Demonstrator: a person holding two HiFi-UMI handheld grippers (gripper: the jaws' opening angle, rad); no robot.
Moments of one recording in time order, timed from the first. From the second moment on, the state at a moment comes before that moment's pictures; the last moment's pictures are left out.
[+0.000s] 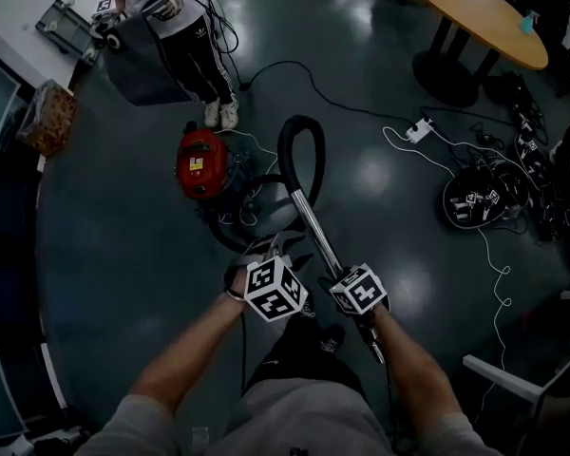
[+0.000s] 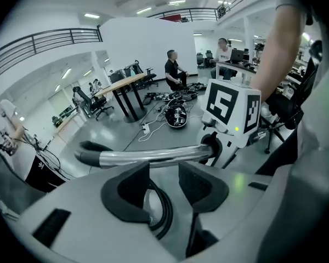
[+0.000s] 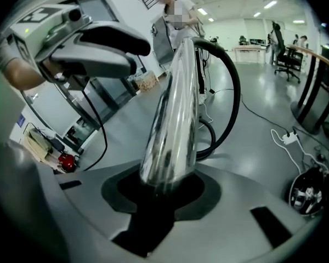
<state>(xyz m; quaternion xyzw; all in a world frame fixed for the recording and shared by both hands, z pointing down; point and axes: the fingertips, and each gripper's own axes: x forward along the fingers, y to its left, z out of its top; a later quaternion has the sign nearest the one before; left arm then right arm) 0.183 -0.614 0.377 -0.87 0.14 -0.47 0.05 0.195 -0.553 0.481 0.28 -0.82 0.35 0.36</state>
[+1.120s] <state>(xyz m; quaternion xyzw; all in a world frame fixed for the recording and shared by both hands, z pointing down) 0.228 -0.688 0.518 -0.83 0.22 -0.50 -0.11 0.318 -0.651 0.580 0.04 -0.80 0.05 0.60</state>
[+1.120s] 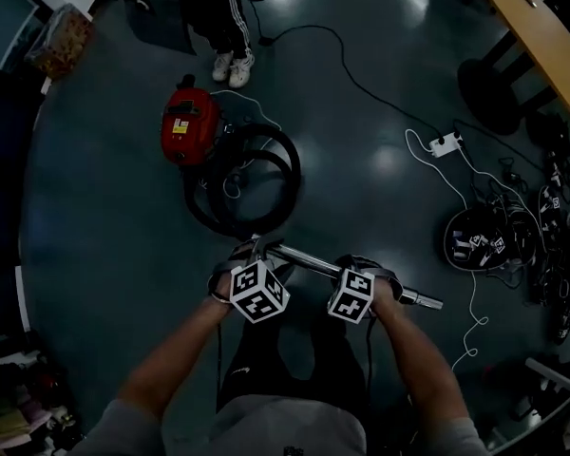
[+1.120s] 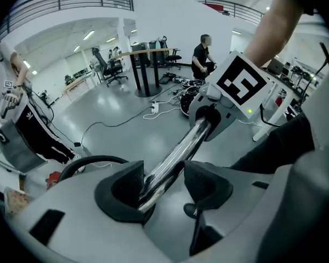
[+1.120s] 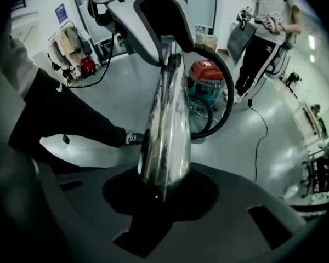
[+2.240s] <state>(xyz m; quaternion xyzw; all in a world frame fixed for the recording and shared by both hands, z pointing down) 0.229 -0.734 0.878 -0.82 0.20 -0.52 -0.12 0.304 -0.770 0.927 -0.13 -0.76 -0.24 0.58</state>
